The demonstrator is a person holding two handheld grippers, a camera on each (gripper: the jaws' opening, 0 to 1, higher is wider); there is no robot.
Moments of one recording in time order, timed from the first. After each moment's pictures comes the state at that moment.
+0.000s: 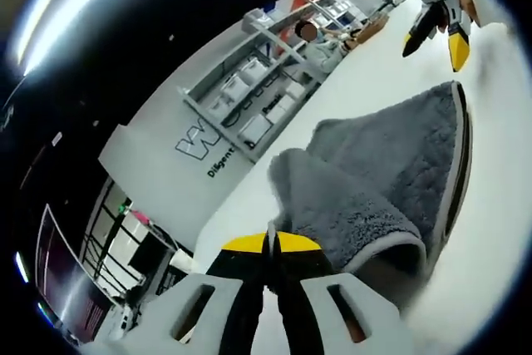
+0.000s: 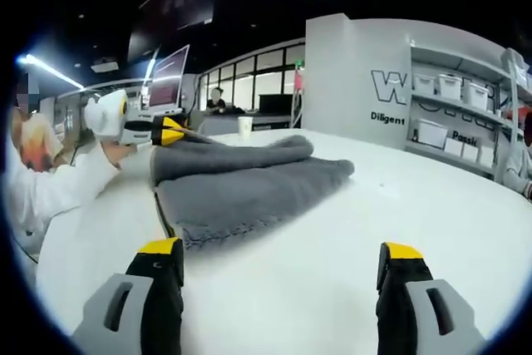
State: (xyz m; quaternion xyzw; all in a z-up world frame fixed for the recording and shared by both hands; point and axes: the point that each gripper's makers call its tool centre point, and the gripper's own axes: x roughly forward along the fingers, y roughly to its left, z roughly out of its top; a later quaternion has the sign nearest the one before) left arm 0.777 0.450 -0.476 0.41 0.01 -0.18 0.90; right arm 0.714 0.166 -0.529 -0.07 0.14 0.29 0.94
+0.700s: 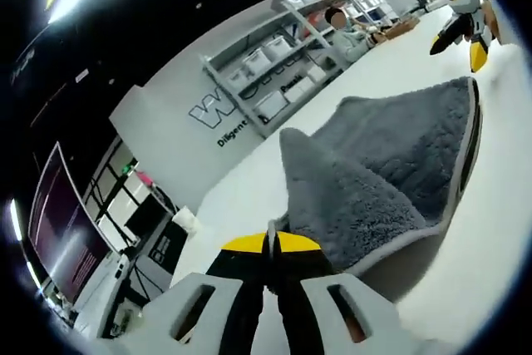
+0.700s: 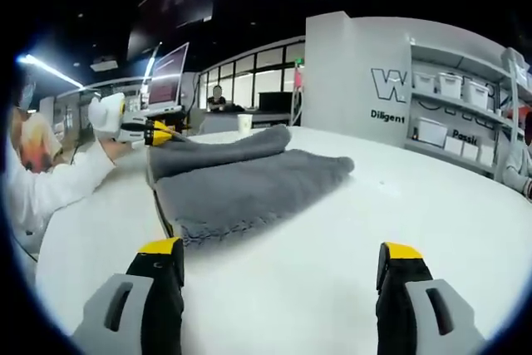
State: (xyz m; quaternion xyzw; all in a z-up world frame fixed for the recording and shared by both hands) left arm 0.774 0.516 -0.488 0.35 0.06 -0.13 0.93; right arm 0.714 0.166 -0.532 -0.07 0.15 0.29 0.94
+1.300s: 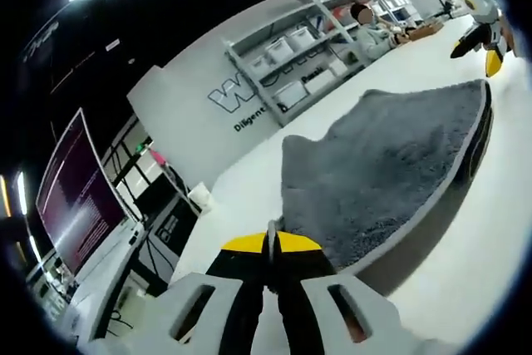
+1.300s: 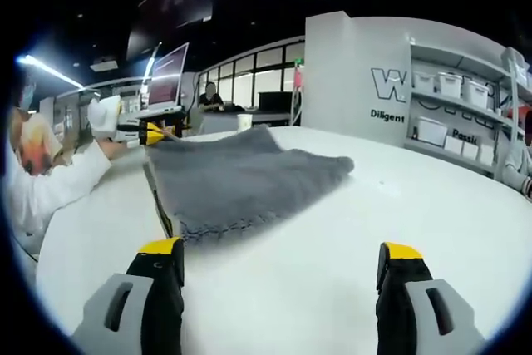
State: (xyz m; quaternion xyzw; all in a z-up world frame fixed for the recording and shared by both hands) left arm 0.765 0.551 -0.491 0.32 0.08 -0.09 0.94; right arm 0.713 0.167 -0.531 -0.07 0.15 0.29 0.94
